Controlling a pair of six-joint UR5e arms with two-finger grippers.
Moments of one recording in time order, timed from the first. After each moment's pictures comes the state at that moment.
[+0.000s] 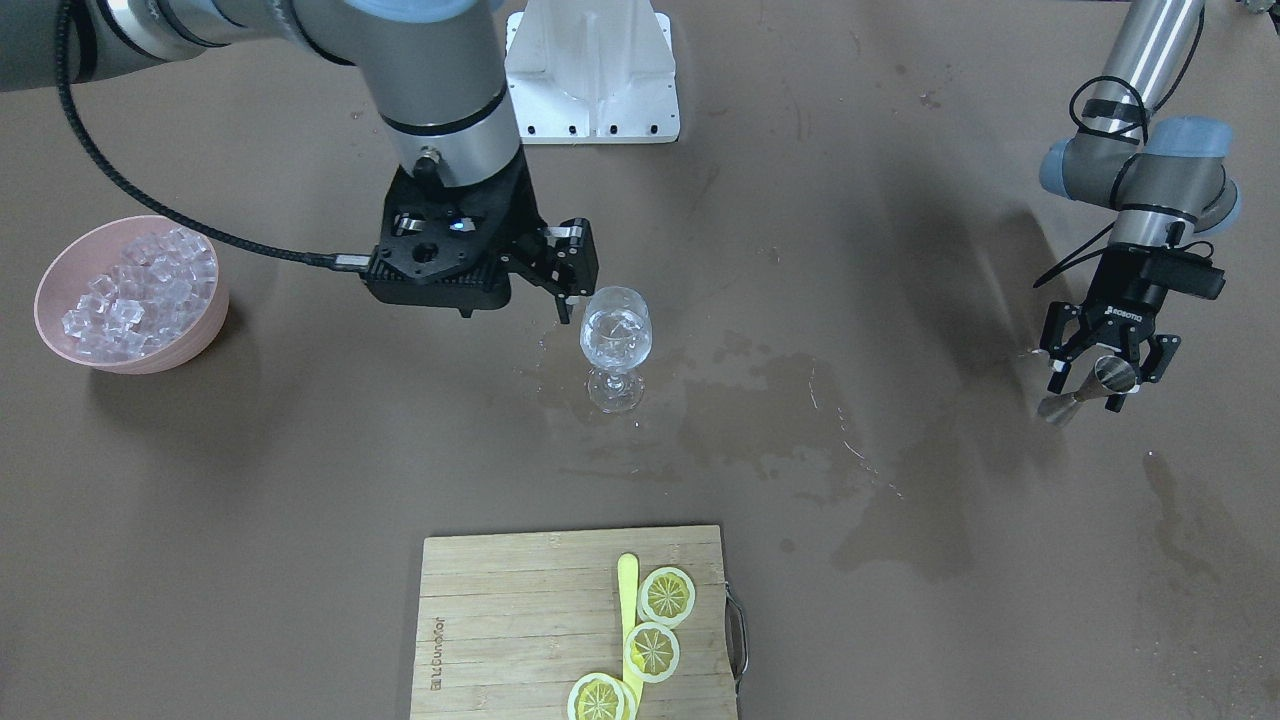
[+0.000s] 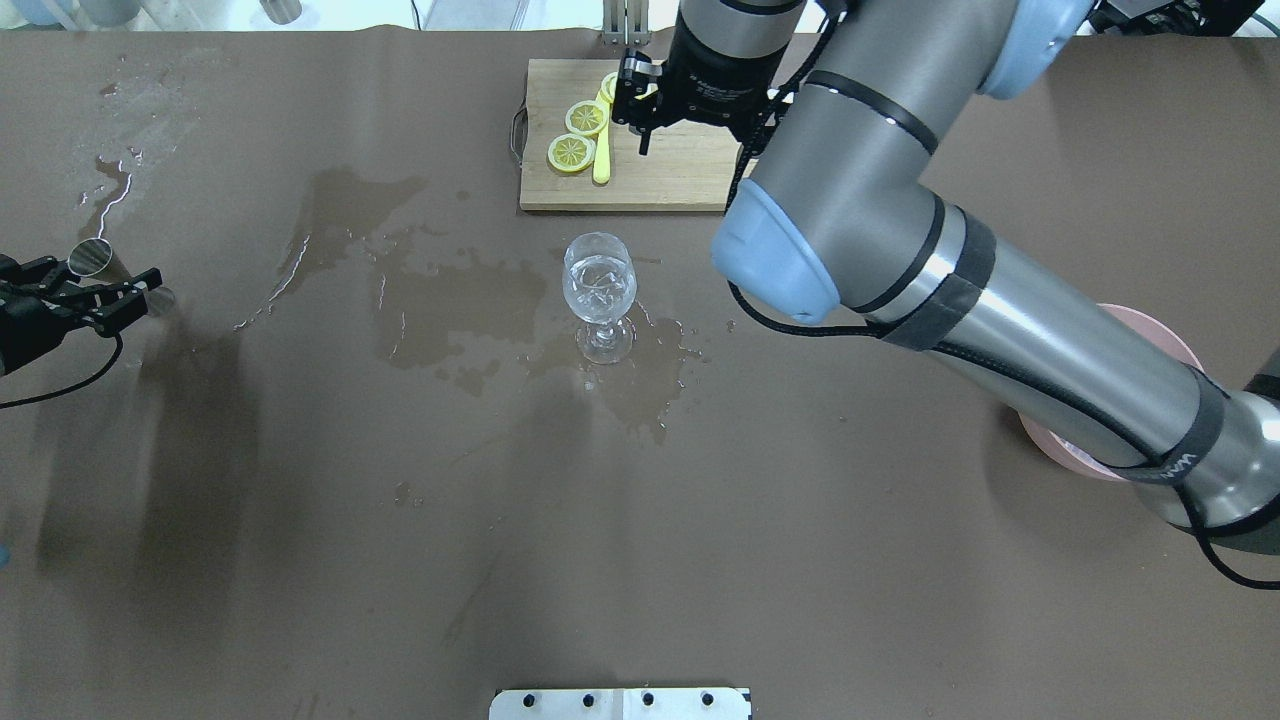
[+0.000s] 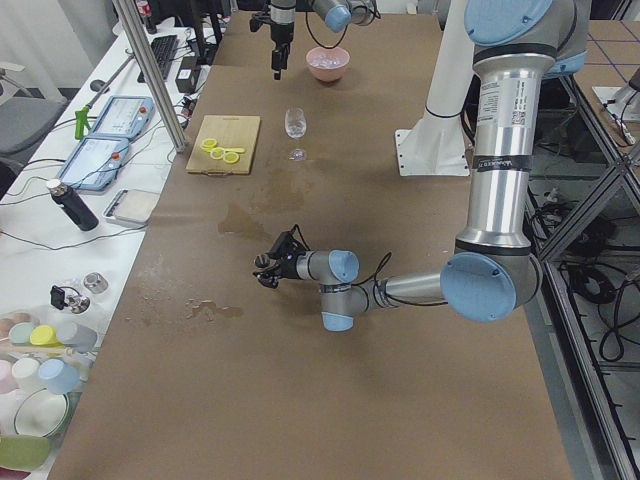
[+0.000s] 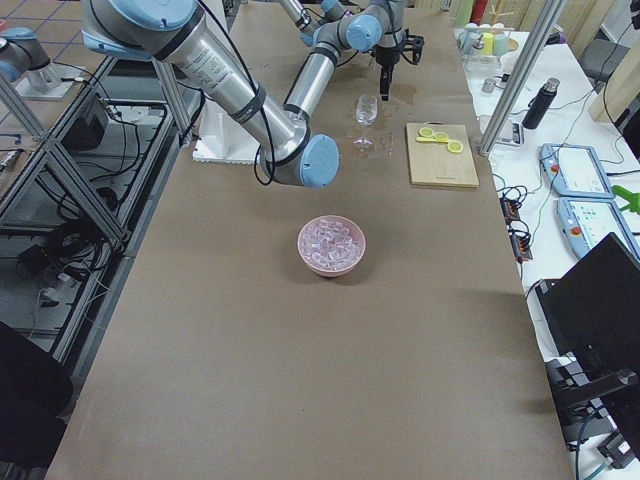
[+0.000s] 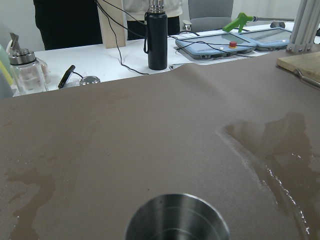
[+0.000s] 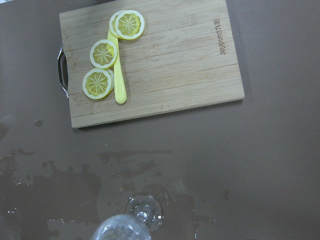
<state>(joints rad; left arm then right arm) -0.79 -1.60 -1.18 -3.35 -1.43 -0.75 0.83 -0.66 1.71 -1.86 2.06 1.16</state>
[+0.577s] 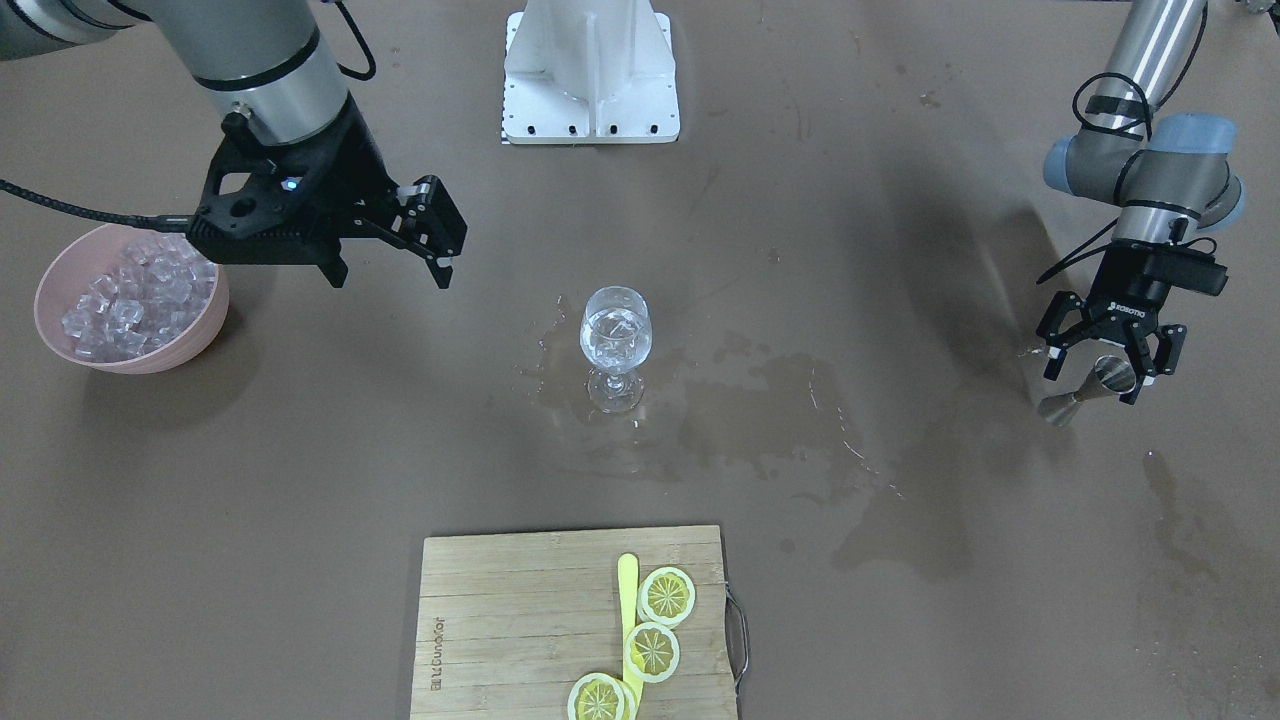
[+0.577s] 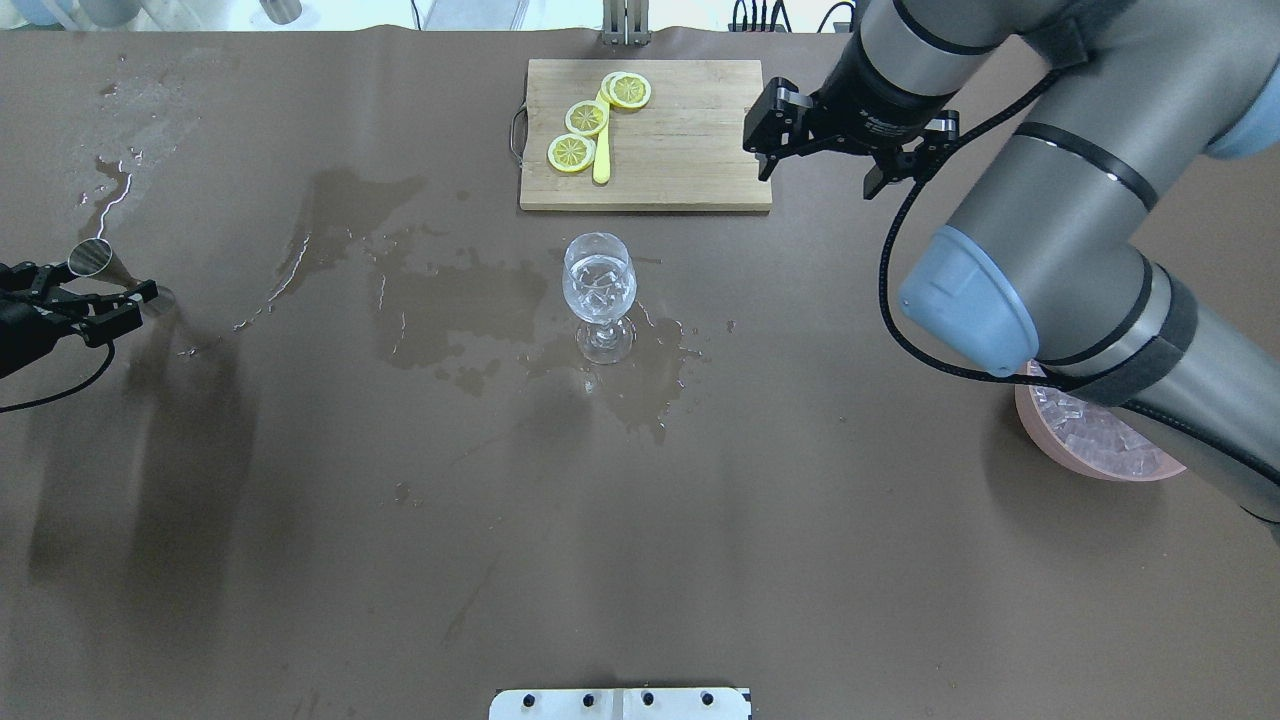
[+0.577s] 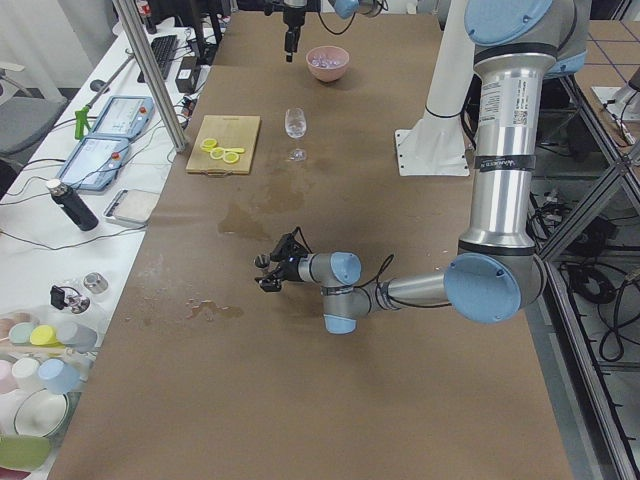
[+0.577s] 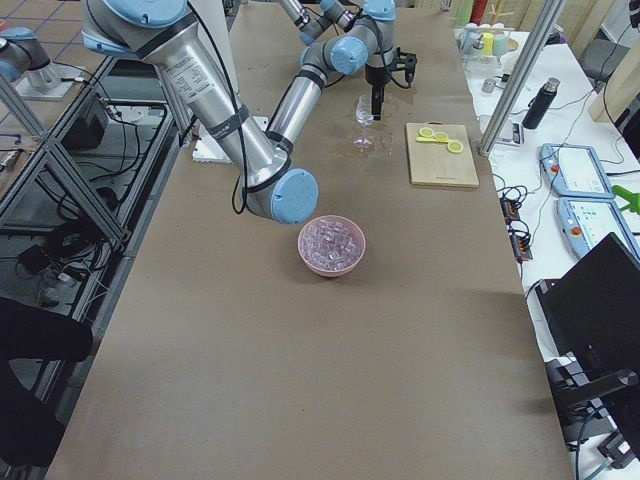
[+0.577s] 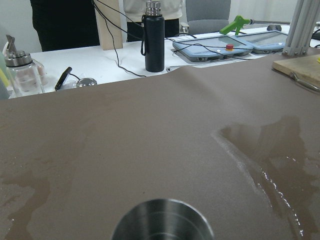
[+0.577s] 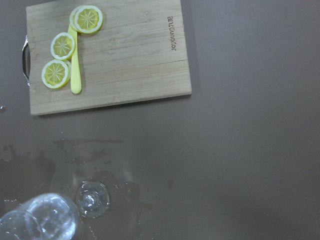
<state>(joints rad) -0.79 -1.57 -1.19 -3.35 -1.44 -0.74 0.89 -0.89 1.94 -1.86 2.12 1.07</state>
